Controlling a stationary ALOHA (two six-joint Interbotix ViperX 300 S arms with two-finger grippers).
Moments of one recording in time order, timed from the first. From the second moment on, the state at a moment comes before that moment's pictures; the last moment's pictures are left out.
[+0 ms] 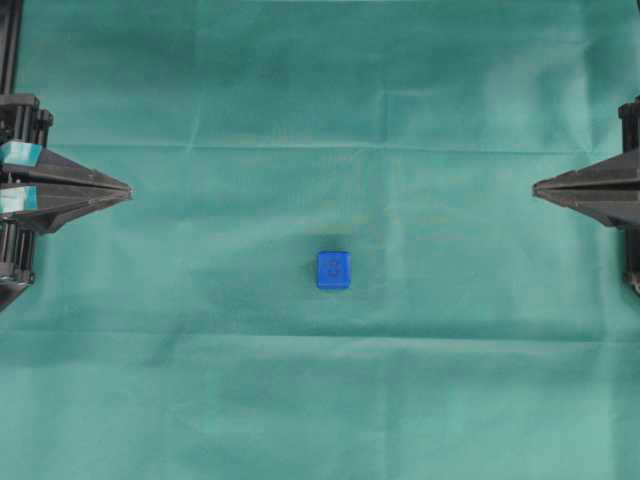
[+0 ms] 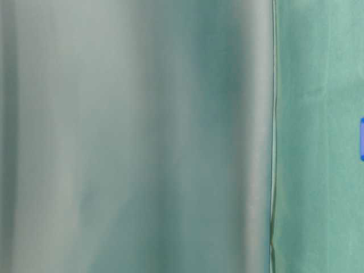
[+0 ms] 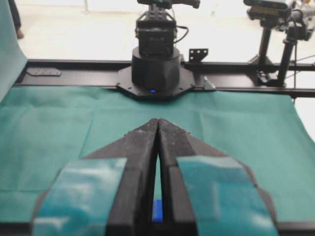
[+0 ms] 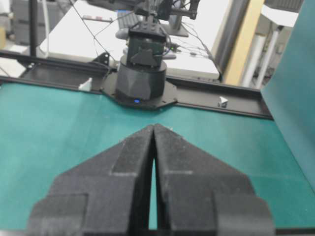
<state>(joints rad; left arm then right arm) 0.00 -0.96 1.17 0.00 -0.29 0.00 0.00 -0.96 1.17 0.00 -0.29 0.00</state>
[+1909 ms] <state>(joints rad) 0.00 -0.73 1.00 0.00 -0.23 0.01 0.00 -0.94 1.14 0.02 -0.20 0.09</state>
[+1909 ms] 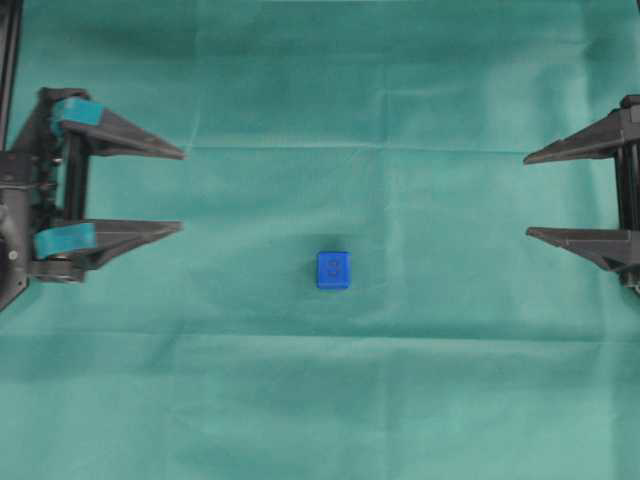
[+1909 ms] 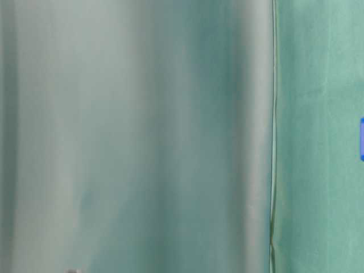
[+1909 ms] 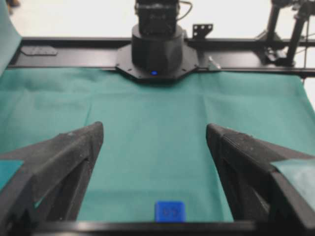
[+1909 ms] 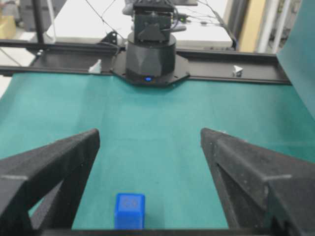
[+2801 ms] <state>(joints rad) 0.00 -0.32 0.66 0.00 -0.24 0.01 0.00 -0.93 1.14 0.02 -0.20 0.09</state>
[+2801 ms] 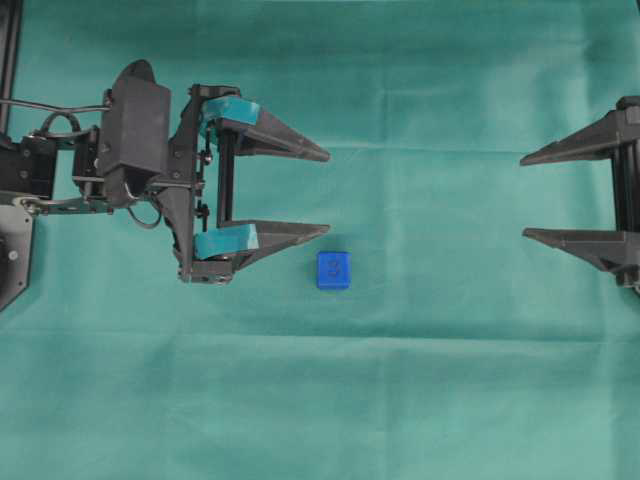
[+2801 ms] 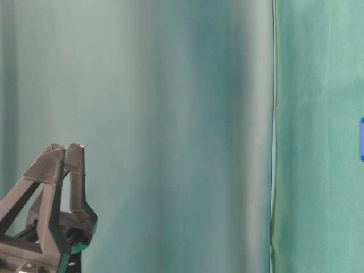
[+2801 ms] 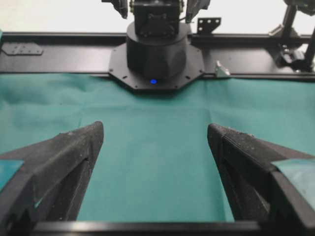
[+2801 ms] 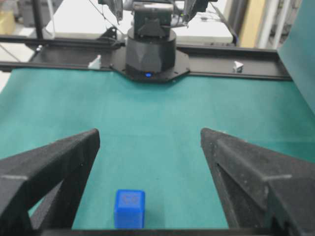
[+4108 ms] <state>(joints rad) 0.00 -0.17 0.33 0.00 0.52 -0.02 0.00 -0.92 1.14 0.02 -0.19 0.09</state>
